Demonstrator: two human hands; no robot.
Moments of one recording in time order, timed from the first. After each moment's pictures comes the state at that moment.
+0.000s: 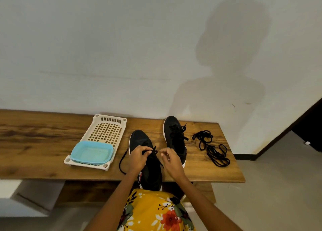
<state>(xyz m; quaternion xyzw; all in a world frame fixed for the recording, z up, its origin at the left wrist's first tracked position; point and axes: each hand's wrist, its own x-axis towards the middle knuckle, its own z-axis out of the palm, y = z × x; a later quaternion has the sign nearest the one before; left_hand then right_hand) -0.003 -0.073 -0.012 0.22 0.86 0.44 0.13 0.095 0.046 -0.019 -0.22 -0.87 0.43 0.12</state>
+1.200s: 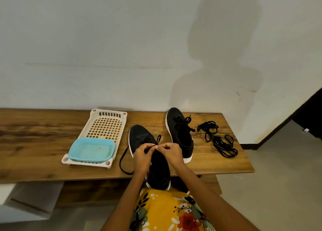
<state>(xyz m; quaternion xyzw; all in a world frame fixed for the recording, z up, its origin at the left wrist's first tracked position) 0.002 -0.074 -0.051 0.16 0.78 0.59 0.12 0.062 0.028 -0.027 -0.34 -0.77 0.53 0.12</state>
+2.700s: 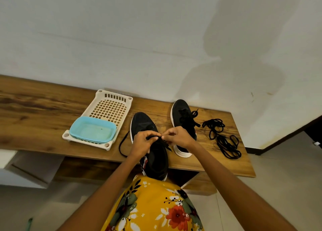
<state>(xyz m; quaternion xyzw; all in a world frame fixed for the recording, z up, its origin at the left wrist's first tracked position) -0.005 -0.080 -0.038 0.24 0.77 0.57 0.16 0.056 0.076 0.007 -0.19 -0.84 0.50 -0.08</state>
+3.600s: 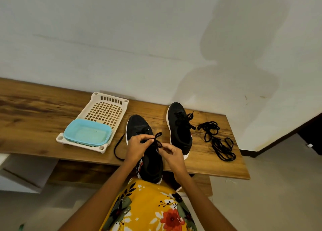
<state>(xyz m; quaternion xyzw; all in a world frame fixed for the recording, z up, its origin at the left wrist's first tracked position) 0.000 -0.078 -0.038 0.18 0.77 0.59 0.15 0.105 0.030 -0.032 -0.27 -0.68 0.67 0.11</state>
